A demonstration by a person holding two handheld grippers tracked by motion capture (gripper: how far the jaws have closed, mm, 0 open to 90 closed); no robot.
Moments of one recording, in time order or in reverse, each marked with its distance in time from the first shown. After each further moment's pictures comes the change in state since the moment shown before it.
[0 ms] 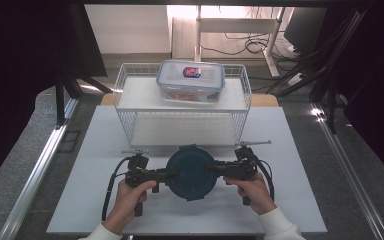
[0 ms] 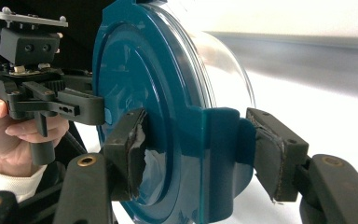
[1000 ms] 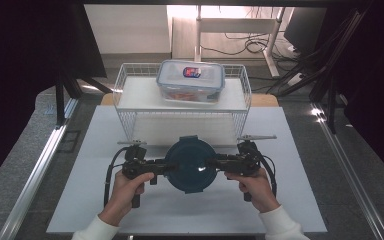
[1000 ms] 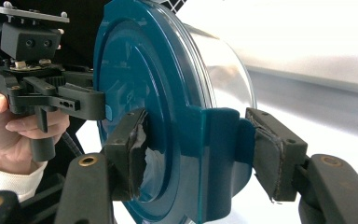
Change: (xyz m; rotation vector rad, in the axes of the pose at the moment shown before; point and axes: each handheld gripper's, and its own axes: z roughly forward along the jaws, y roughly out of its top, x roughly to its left) left arm -0.015 0.026 -0.016 -0.028 -0.008 0.079; right arm 0.022 0.017 -0.016 -0.067 -0.022 -0.060
